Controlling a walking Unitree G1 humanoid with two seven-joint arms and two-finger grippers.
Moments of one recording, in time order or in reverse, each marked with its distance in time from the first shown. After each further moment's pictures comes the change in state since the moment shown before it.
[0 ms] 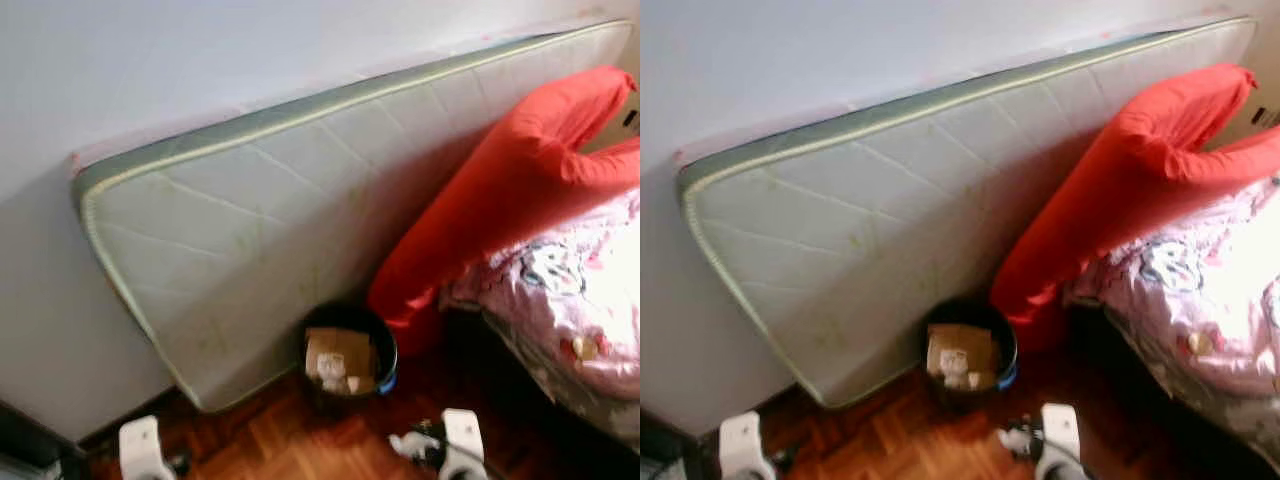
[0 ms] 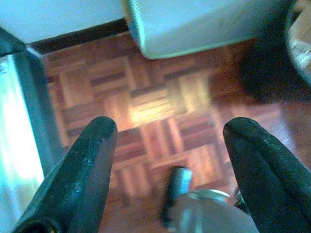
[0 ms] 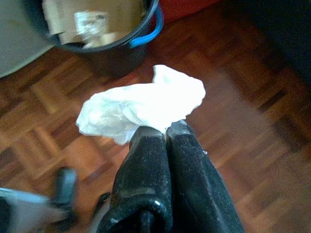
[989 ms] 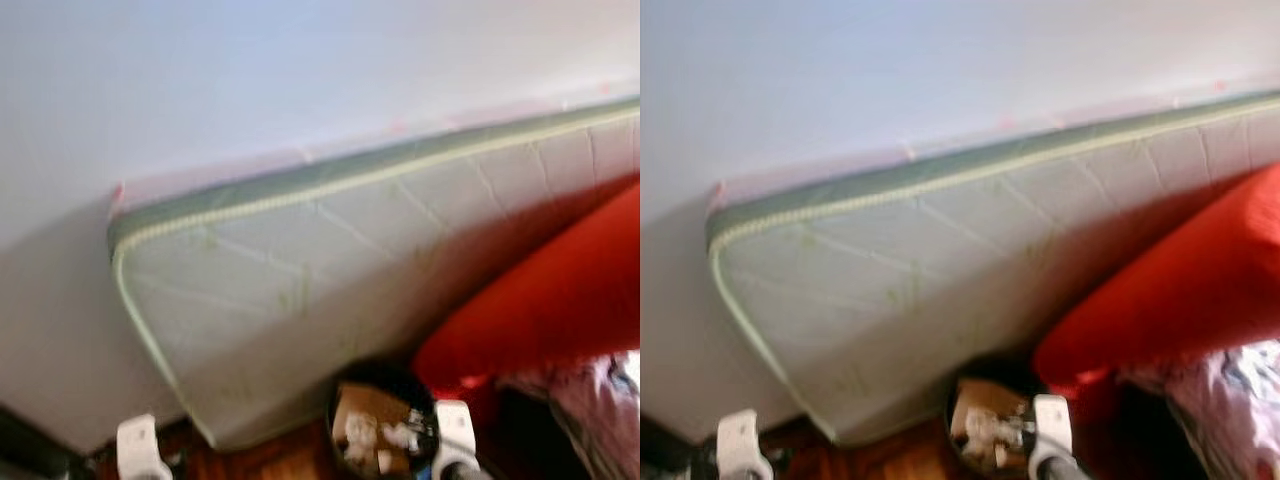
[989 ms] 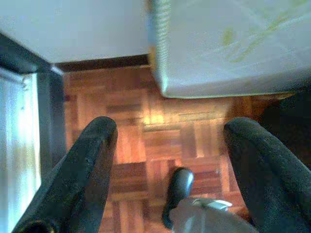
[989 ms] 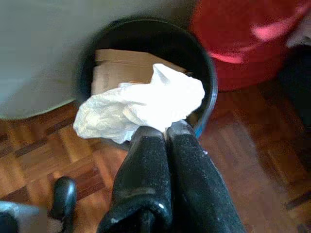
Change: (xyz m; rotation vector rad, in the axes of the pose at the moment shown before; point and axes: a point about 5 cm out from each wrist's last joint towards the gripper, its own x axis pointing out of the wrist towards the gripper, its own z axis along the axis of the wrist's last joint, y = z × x) left arm -0.001 0.012 0.001 0.002 -0.004 0.037; right arm 0.003 0.014 0.012 0.000 -0.055 0.027
